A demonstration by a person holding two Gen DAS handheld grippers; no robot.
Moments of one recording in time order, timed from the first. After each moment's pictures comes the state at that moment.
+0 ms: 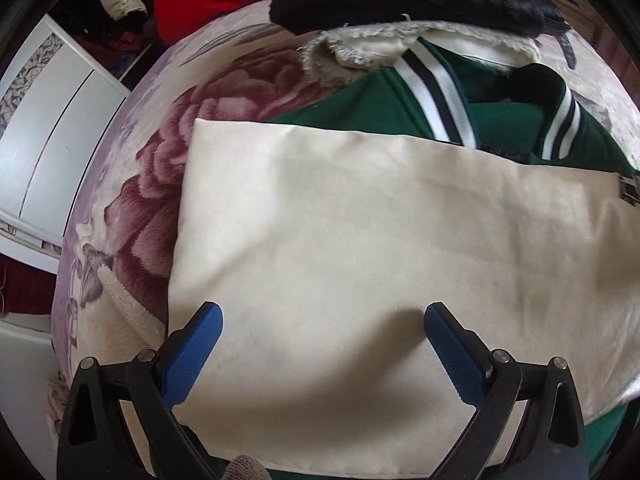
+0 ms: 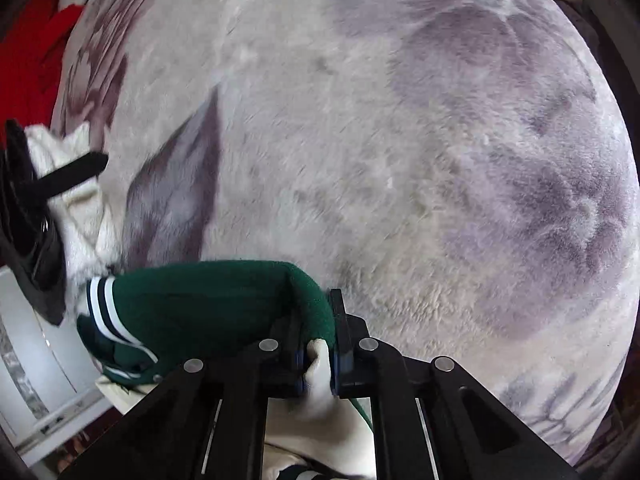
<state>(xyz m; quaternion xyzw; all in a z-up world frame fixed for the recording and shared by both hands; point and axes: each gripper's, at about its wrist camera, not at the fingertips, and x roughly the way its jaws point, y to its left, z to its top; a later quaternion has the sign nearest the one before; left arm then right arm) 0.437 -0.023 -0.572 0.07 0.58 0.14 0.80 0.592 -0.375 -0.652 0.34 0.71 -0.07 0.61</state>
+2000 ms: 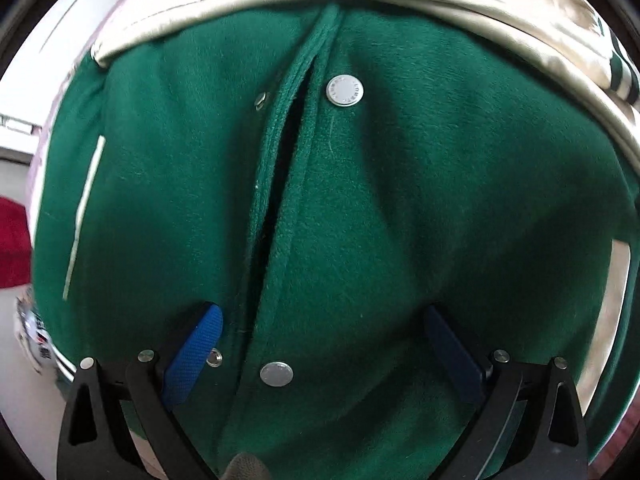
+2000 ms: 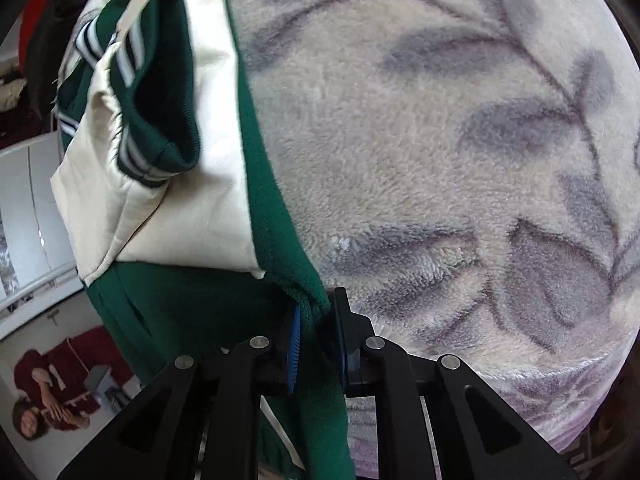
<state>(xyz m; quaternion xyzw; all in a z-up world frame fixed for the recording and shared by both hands) 0.236 -0.169 -0.644 -0.03 0.69 0.16 0.71 0.317 -0.406 -0.631 0.29 0.76 0.08 0.57</state>
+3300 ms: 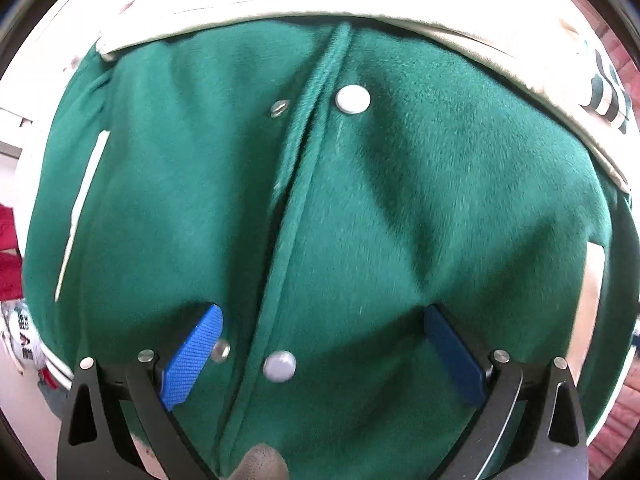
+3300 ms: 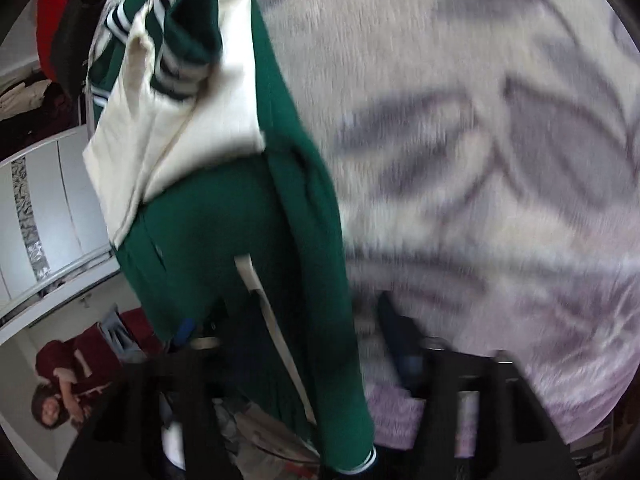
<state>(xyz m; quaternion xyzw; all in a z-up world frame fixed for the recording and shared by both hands) 0.214 -0.149 -0.623 -0.06 0.68 0.14 0.72 0.254 -0.348 -0.637 0.35 0.76 0.11 0.54</state>
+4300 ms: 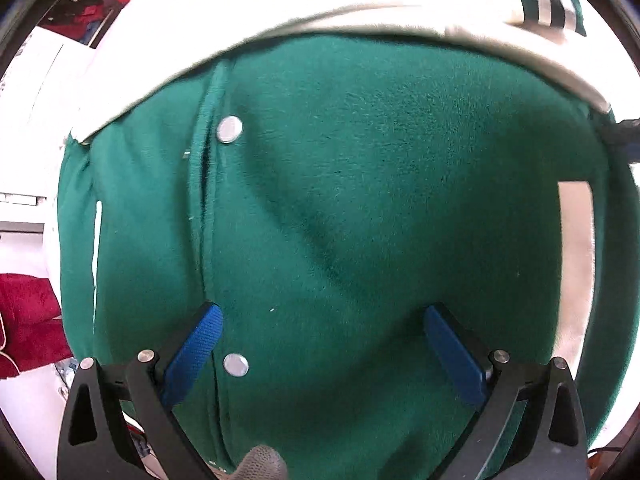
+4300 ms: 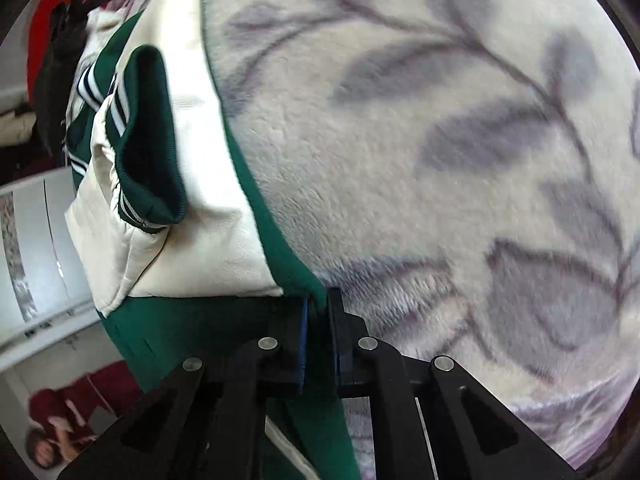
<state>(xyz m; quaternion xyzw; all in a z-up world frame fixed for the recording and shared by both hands) 0.237 -0.188 -0.645 0.09 0.69 0.11 0.71 0.308 -0.340 -0.639 0.36 0.72 0.04 0.60</state>
